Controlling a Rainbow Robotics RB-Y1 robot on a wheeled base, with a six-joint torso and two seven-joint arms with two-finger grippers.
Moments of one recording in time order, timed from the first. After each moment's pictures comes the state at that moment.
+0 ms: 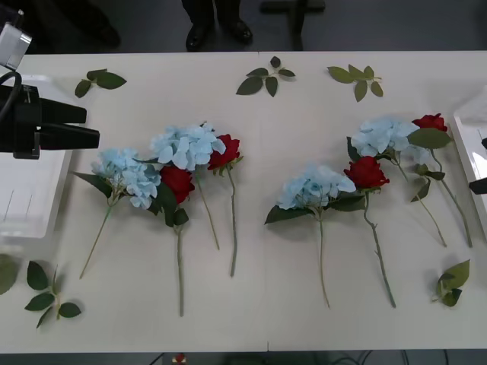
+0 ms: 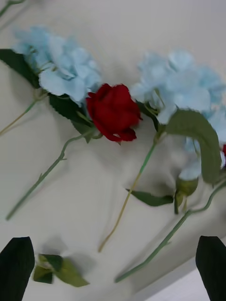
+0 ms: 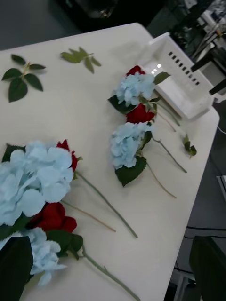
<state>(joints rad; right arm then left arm) -0.26 -1.08 -0.17 -1.61 -1.47 1.50 2.45 -0.25 1.01 0.17 -1.86 1.84 1.29 -2.01</state>
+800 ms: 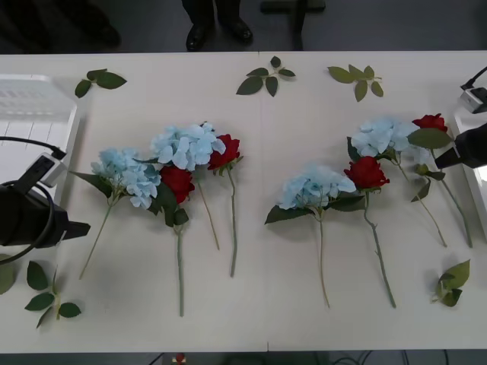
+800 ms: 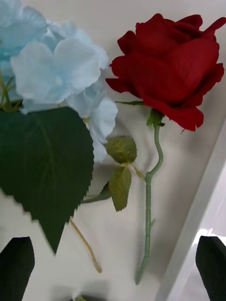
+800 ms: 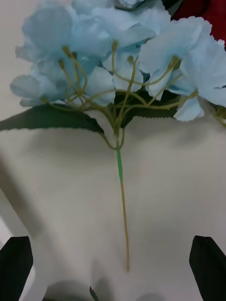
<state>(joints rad) -0.61 -0.98 0.20 -1.23 -1.08 1.37 1.80 0.05 0.81 0.09 -2.02 0.94 1.28 -1.86</state>
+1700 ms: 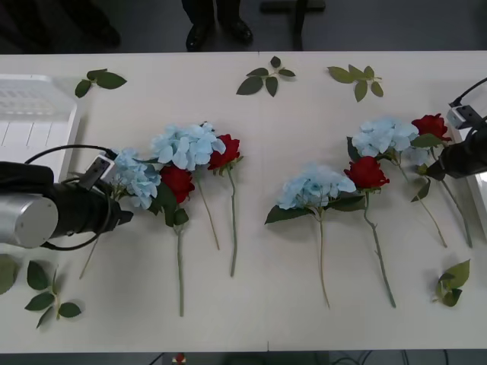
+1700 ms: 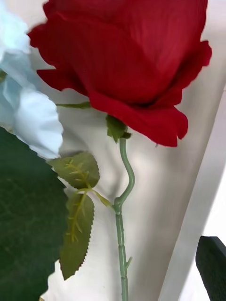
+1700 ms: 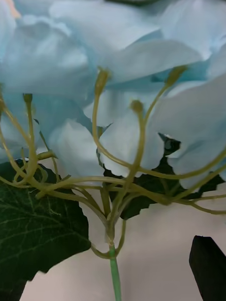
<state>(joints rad) -0.64 -0.90 0.31 -1.05 -0.95 1.17 1.80 -0.11 0.57 -0.08 -1.77 0.60 1.11 -1.87</state>
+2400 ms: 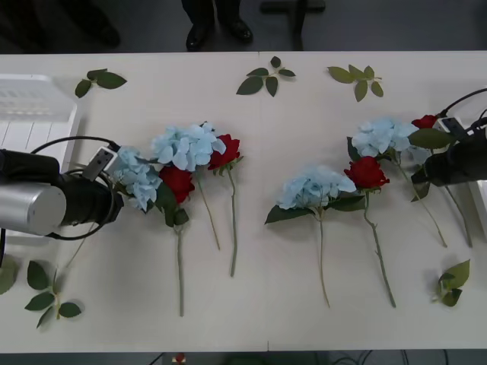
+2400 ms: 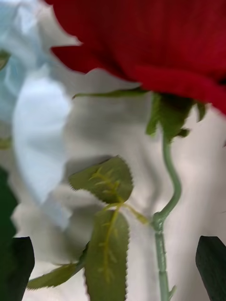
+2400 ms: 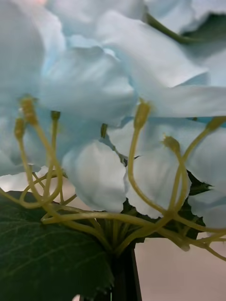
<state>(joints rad) -0.64 -0.82 0.29 -0.95 -0.93 1.11 1.80 -0.17 0.54 -0.06 -1.74 0.55 1.16 -1.88</state>
